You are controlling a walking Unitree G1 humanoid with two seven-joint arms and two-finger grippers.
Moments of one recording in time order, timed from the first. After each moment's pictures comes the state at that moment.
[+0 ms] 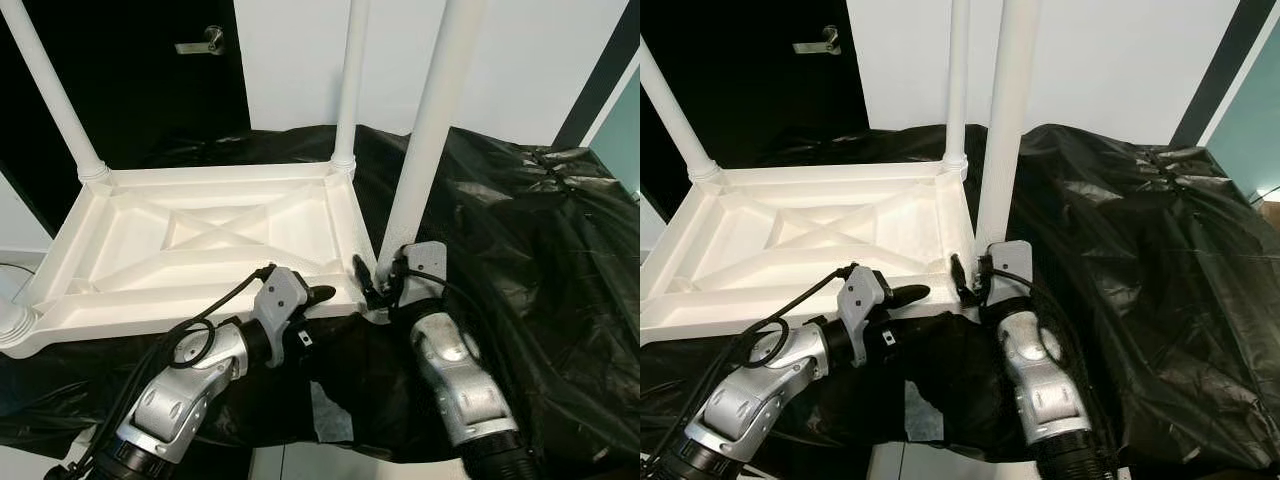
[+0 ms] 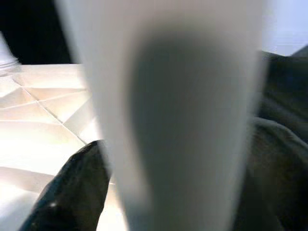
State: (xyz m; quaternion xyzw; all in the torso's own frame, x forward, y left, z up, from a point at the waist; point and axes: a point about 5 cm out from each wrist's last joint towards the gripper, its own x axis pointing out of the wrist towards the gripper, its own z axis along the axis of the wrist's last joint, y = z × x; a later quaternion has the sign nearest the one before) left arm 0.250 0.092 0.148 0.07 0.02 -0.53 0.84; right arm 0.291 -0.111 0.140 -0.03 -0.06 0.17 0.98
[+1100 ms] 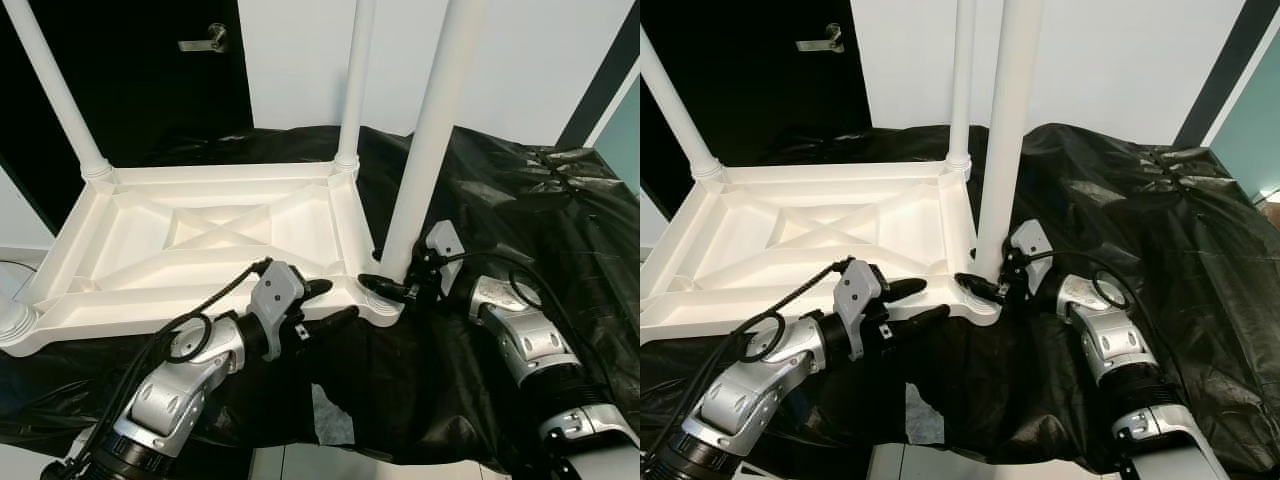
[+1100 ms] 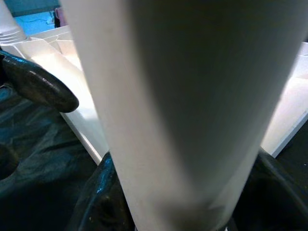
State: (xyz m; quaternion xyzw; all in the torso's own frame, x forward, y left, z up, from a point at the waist) left arm 0.254 0.096 0.153 0.08 0.01 -0.52 0.85; right arm 0.318 -0.142 0.144 -0.12 0.00 0.48 0.87
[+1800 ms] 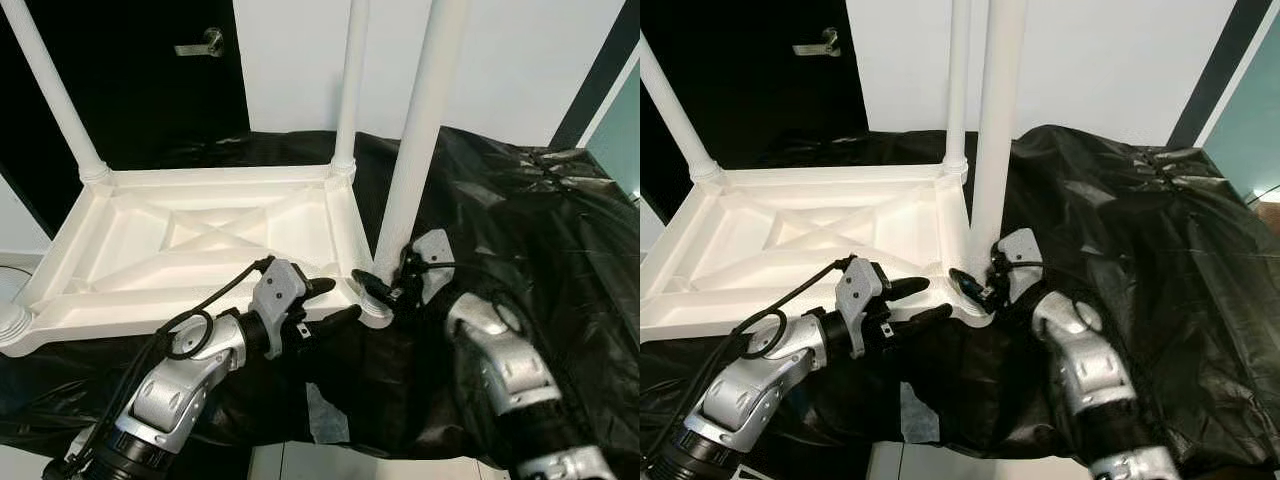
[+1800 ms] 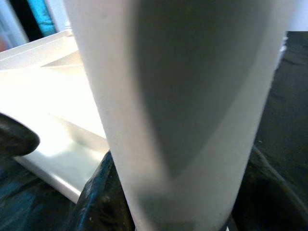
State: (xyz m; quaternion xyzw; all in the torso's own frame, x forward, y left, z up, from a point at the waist) left arm 0.256 0.095 0.154 0.08 0.01 -0.52 0.85; right arm 0.299 -0.113 0.138 -0.07 0.00 0.31 0.95
